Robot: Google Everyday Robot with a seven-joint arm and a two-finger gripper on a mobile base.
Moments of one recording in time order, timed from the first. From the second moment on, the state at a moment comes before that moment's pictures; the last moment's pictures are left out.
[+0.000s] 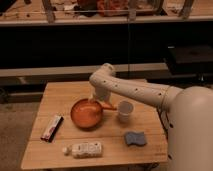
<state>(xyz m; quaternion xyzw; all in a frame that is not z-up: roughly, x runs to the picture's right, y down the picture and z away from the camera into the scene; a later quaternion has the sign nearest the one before) -0.025 0.075 0.838 -0.19 -0.20 -0.59 0.76</state>
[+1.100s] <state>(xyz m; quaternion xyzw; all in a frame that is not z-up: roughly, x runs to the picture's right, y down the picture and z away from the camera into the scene) -0.083 0.098 0.848 -0.21 -0.22 -0.64 0.71</state>
